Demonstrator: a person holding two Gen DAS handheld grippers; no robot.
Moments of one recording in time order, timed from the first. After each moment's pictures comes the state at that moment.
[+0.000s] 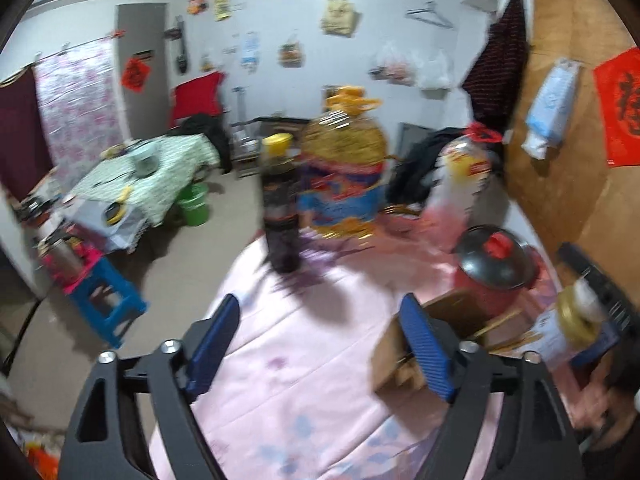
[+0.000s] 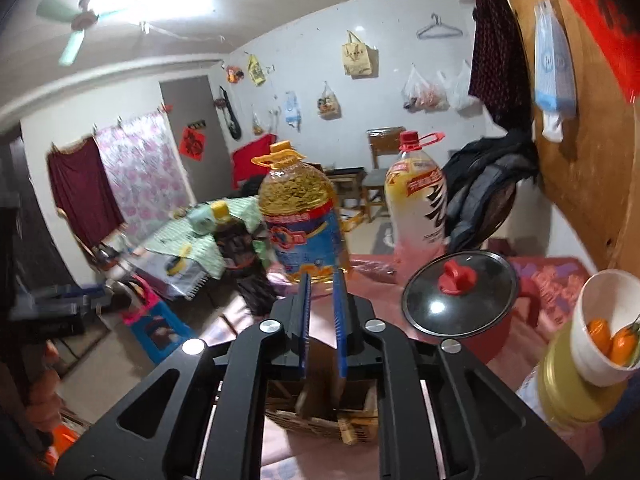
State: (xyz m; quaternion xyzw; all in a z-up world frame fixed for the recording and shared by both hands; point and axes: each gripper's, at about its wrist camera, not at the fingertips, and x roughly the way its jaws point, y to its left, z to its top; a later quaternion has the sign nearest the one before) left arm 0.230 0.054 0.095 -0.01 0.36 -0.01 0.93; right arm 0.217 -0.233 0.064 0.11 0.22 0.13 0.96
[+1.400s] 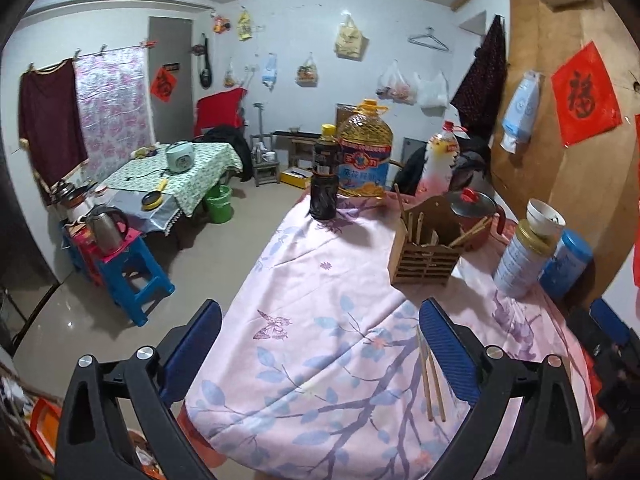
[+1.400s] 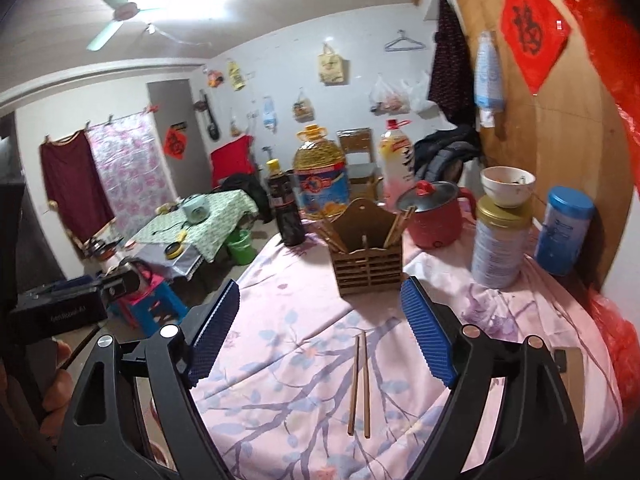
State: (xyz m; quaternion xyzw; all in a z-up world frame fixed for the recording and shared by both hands) left arm -0.052 0.121 0.106 -0.02 0.31 -0.01 0.95; right arm -0.100 -0.111 0.060 0.08 0.22 0.05 0.97
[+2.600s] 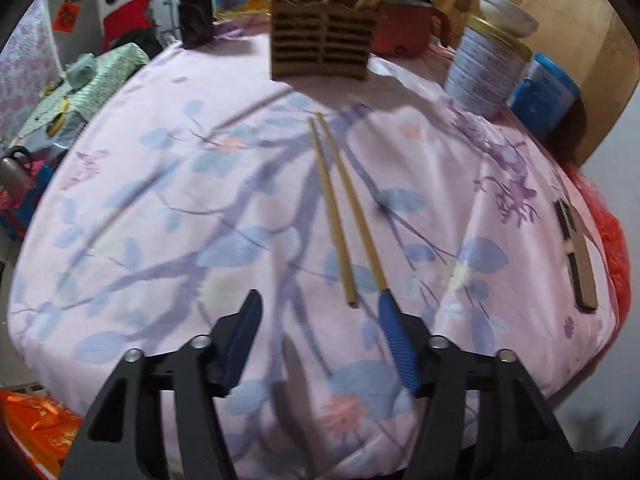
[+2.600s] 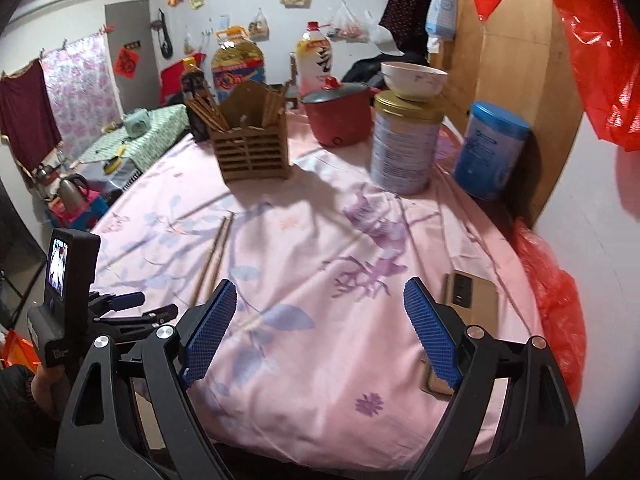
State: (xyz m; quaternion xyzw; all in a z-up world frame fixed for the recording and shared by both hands) left arm -0.023 -0.023 -0.148 0.02 0.50 -0.14 0.85; right arm -0.136 -0.243 -0.039 0.02 0.36 -0.05 0.93
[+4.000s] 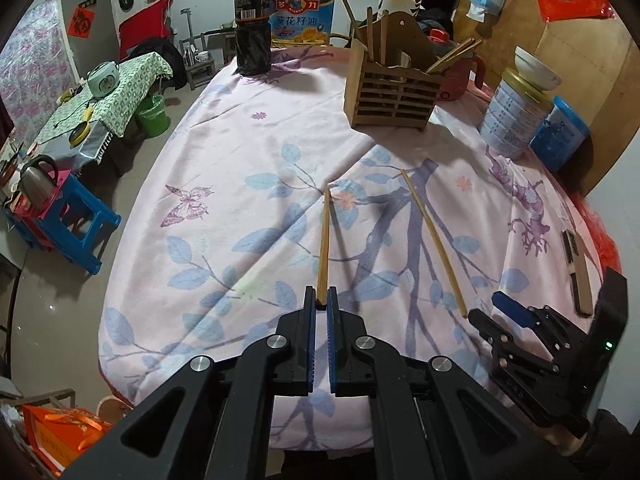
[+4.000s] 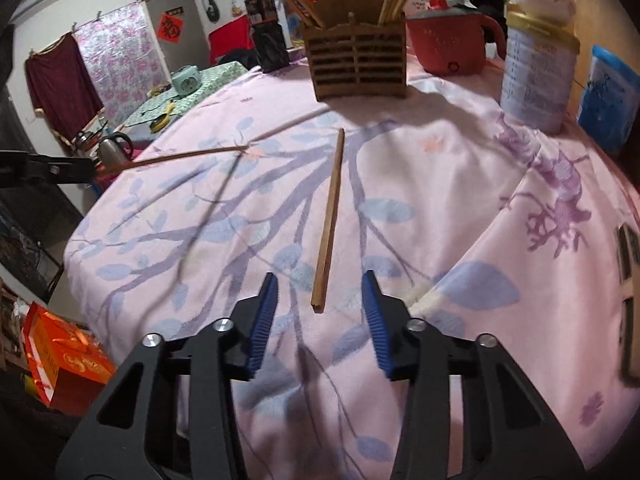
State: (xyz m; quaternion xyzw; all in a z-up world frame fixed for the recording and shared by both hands) left arm -0.002 0.092 -0.068 0.03 0.49 -0.12 0.86; right arm -0.064 -0.121 -0.178 0.05 0.42 0.05 0.91
